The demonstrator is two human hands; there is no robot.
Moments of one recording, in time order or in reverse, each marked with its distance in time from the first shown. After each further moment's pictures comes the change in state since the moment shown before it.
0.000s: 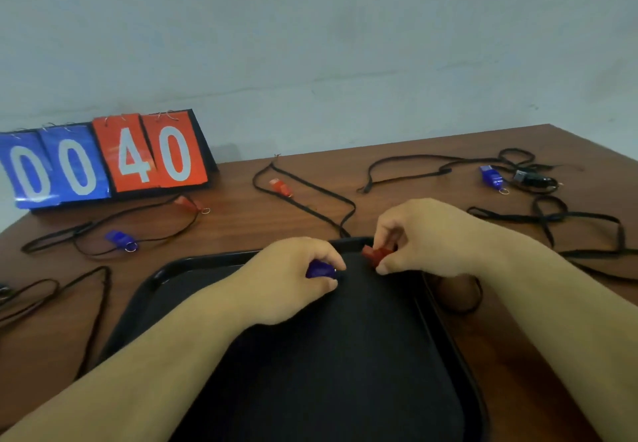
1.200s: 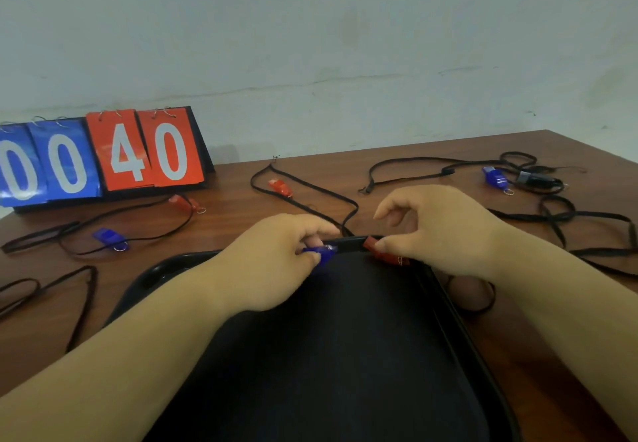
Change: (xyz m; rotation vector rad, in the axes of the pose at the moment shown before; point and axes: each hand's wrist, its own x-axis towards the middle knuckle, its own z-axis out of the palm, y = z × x) left_hand -0.006 0.008 -0.018 -0.001 0.065 -0.020; right_hand -0.006 -0.003 0.010 0.073 0.220 0.032
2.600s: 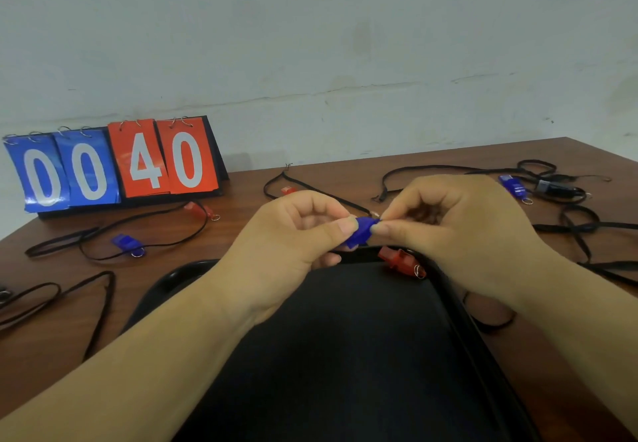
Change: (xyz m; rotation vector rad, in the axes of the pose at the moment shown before) left_hand -0.008 0.012 0.002 -0.909 0.236 -0.027; right_hand -0.022 -0.029 -0.002 0.297 0.340 -0.260
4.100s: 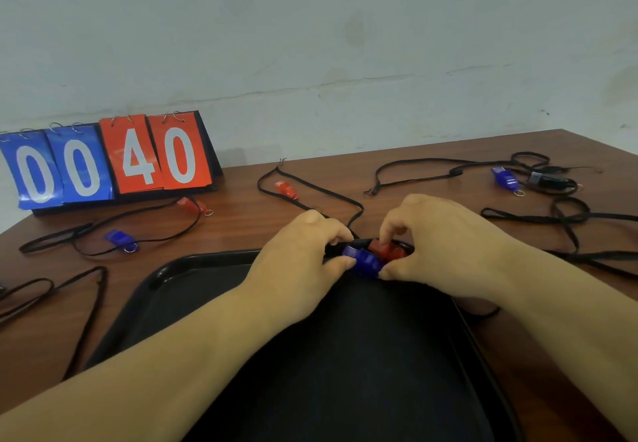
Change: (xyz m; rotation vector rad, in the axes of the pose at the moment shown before) left_hand 0.017 -0.039 0.013 1.019 -0.033 0.254; right_hand 0.011 0.013 0.003 -0.473 -0.506 0.273
